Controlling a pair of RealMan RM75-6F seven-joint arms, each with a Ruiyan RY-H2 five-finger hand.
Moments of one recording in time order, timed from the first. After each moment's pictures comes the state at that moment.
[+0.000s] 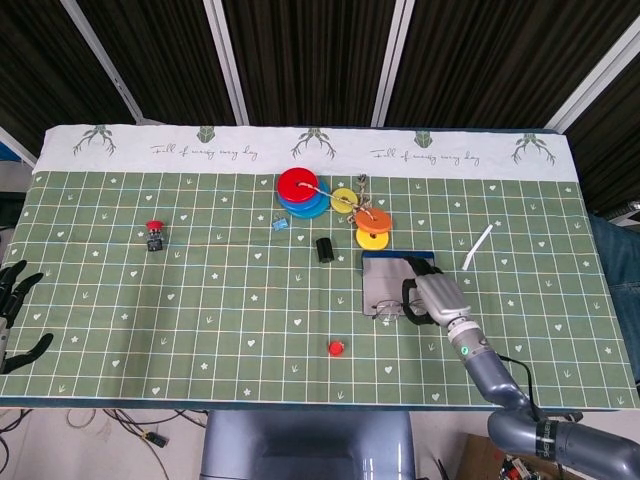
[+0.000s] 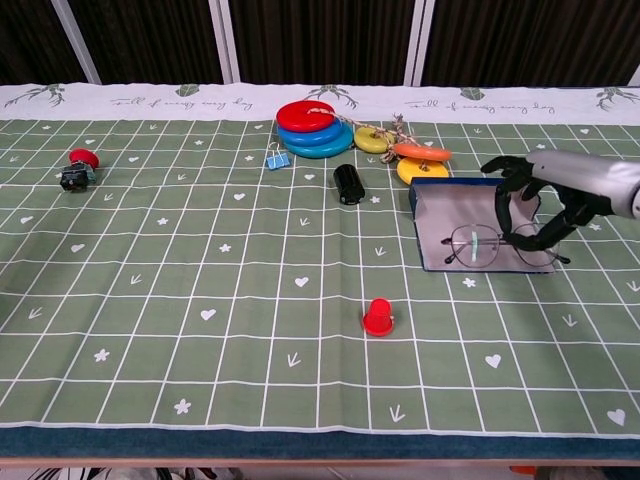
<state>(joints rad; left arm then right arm) -0.10 -1.06 -0.03 -1.54 1.57 1.53 -0.10 0.60 -1.45 0.20 -1.49 -1.11 0.86 -0.18</state>
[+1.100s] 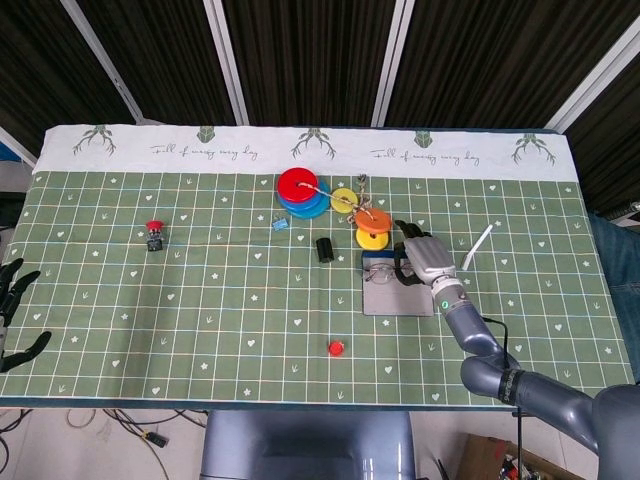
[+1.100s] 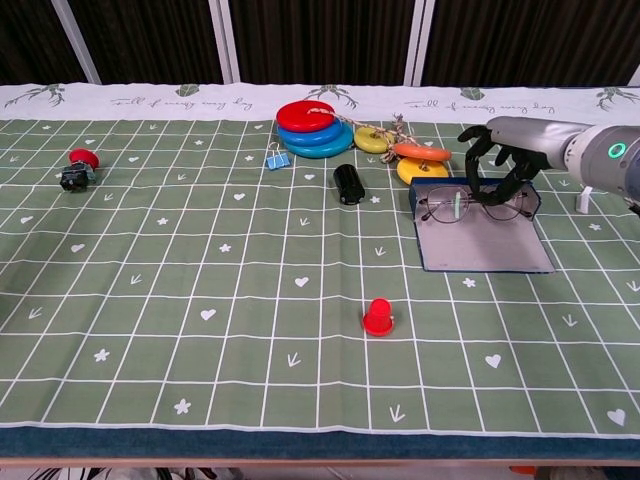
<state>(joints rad) -0.10 -1.06 -0.03 -1.54 1.56 1.54 -0.10 0.79 -1.60 0.26 -1.14 -1.00 0.71 -0.15</state>
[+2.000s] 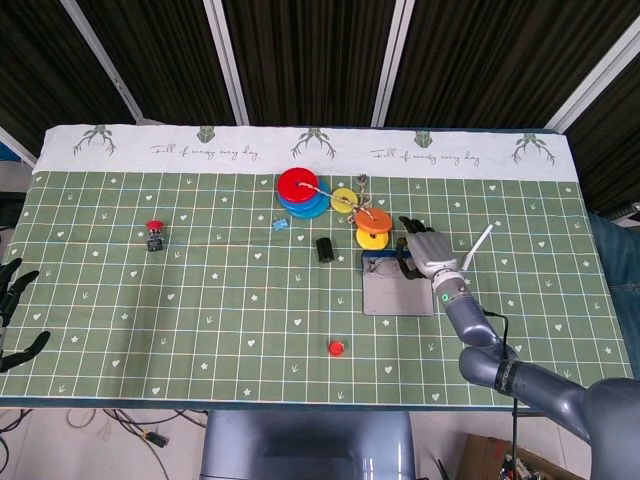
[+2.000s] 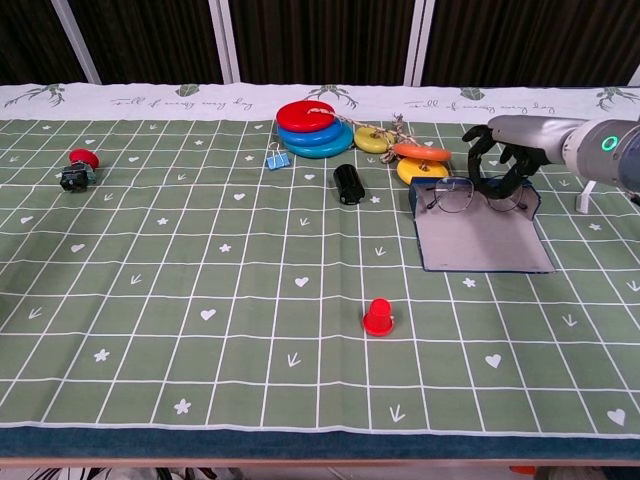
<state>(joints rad) -0.09 -1.06 -0.04 -1.54 1.56 1.54 -0.09 0.83 -1.60 0.25 -1.09 -0.93 0.67 -0.20</state>
